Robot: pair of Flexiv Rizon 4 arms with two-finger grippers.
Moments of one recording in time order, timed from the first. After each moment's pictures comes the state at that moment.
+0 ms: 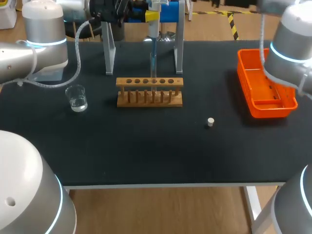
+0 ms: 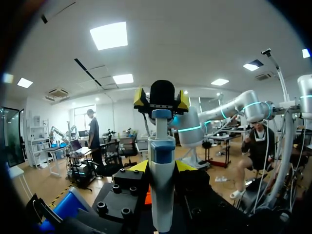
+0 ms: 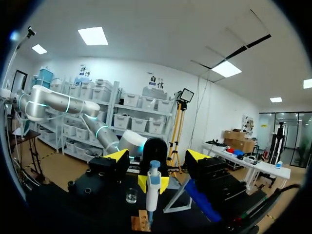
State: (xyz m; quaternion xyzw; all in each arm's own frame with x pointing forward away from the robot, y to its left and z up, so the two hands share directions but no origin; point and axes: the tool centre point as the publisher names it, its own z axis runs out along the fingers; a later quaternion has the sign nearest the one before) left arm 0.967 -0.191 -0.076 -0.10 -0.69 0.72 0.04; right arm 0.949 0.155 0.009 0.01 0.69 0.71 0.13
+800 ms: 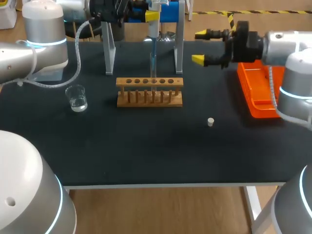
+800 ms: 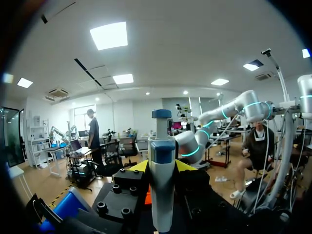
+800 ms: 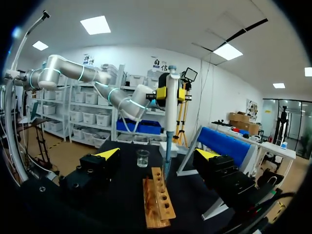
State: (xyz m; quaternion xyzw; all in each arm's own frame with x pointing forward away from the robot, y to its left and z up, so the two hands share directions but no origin) left arm 0.968 -0.191 -0.076 -0.10 -0.69 0.72 0.04; right arm 0.933 0.117 -0.183 0.01 0.74 0.67 0.09
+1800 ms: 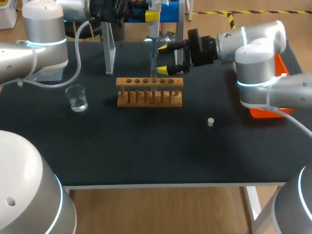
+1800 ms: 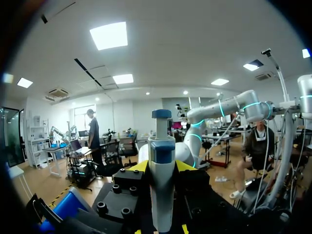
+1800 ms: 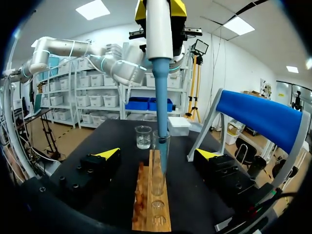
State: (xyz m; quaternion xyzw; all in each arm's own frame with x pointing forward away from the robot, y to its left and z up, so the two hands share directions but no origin) left arm 0.967 -0.191 -0.076 -0.10 -0.69 0.72 0.04; right arm 0.980 0.217 -0.269 0.00 0.80 0.60 0.03
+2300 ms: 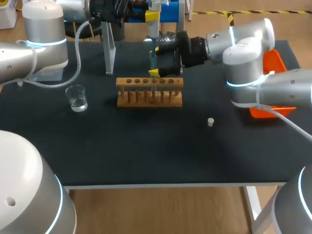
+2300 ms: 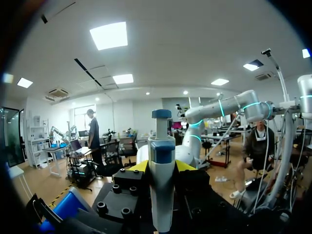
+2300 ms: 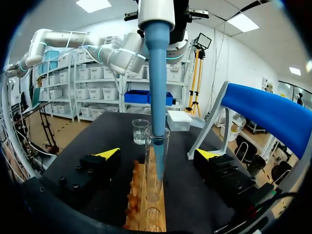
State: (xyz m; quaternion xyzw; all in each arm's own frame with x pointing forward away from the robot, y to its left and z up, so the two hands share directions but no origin) left arm 0.968 -0.191 -0.076 -0.10 -0.69 0.72 0.04; right arm 0.987 0.242 -0.287 -0.01 0.82 0.57 0.04
